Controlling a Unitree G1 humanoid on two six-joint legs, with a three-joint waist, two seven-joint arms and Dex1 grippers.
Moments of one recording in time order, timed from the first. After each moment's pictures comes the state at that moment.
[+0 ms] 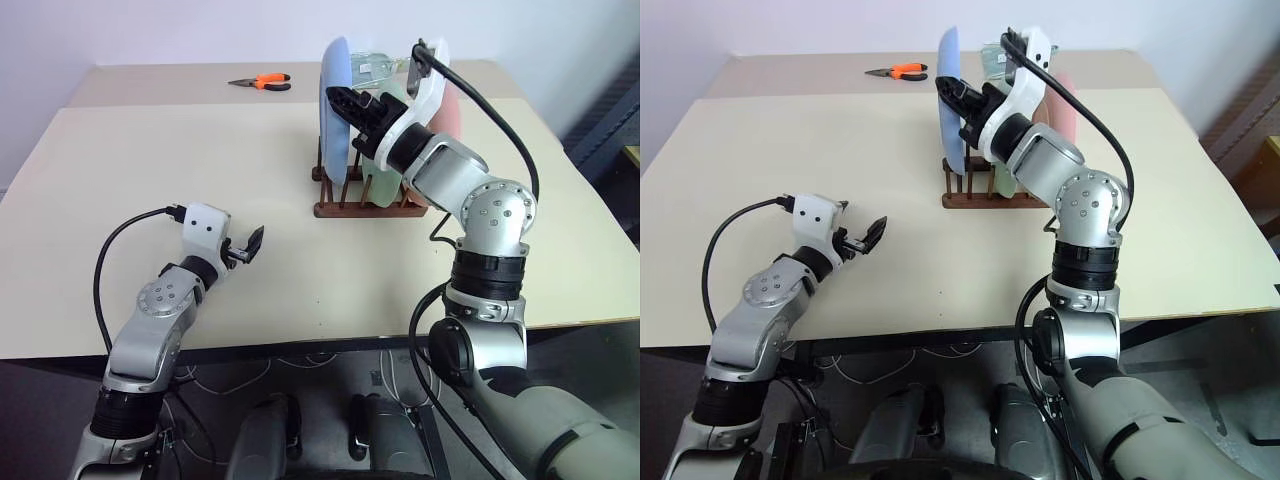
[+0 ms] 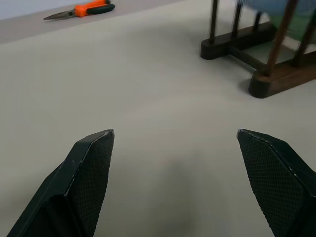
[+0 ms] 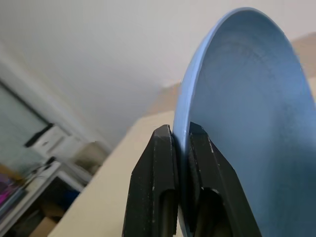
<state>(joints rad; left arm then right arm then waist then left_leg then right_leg) -0.22 0.41 0.01 -0.33 -0.26 0.52 -0.25 -0.99 -0.09 -0.28 0.08 0.86 0.90 0.02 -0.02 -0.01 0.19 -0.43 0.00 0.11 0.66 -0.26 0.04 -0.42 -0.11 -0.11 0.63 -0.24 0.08</state>
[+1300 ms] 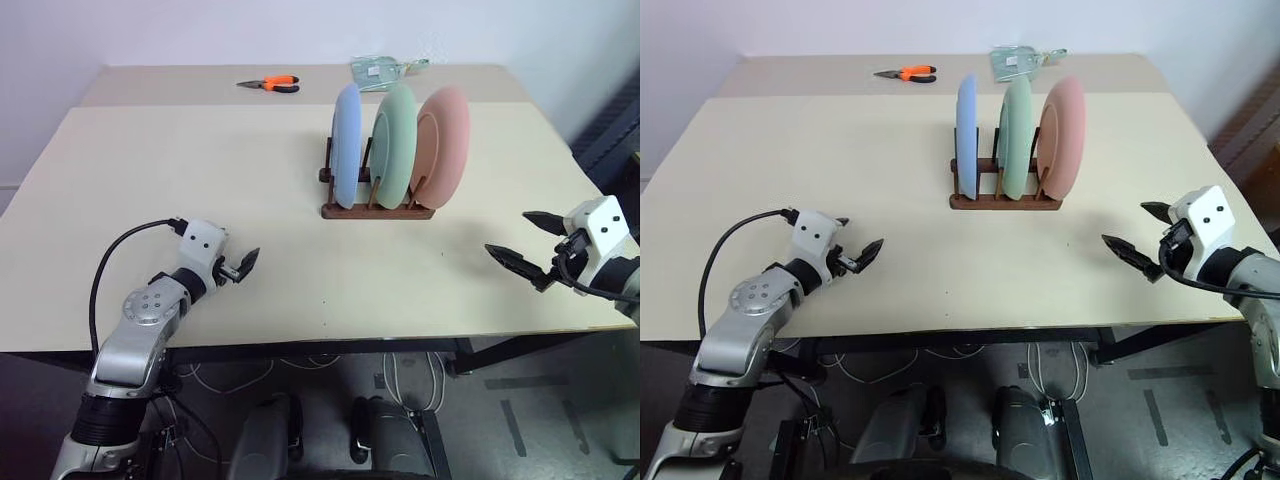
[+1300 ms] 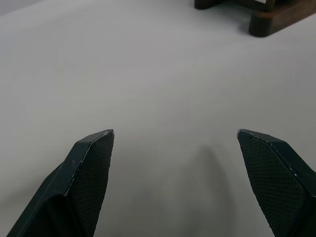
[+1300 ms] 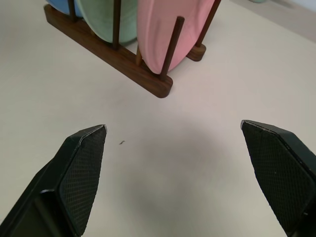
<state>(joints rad) -0.15 0.50 0.03 -0.26 -0.18 0.46 -0.40 -0.08 -0.86 -0.40 -0.10 0.41 0.38 0.85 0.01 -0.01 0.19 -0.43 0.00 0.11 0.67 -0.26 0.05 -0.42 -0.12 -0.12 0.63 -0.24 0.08</state>
